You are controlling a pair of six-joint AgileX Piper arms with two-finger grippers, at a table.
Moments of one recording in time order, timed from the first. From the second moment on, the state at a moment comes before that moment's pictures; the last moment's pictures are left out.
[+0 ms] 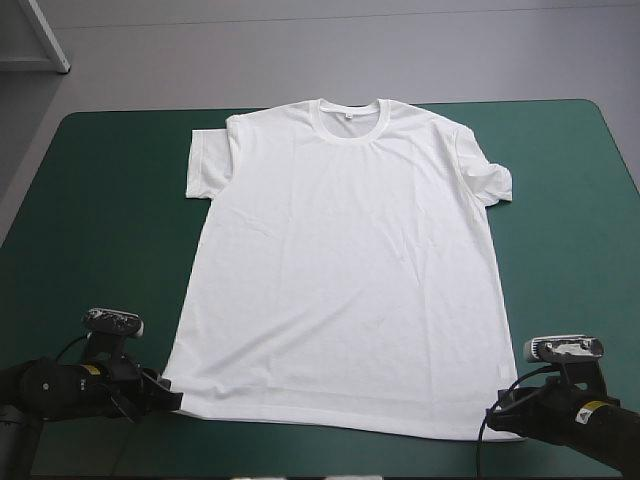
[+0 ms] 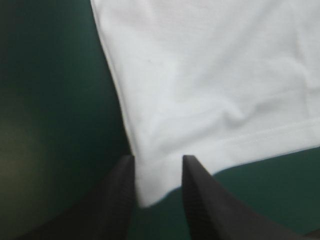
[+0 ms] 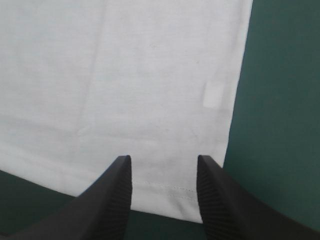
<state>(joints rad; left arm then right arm) 0.10 0.77 -0.55 -0.33 1.09 0.43 0.03 0.51 -0.50 0.30 1.06 -0.13</state>
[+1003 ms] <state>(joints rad) 0.10 1.59 -1.22 -0.53 0.77 0.50 0.03 0.88 -0.78 0.28 0.65 -0.29</state>
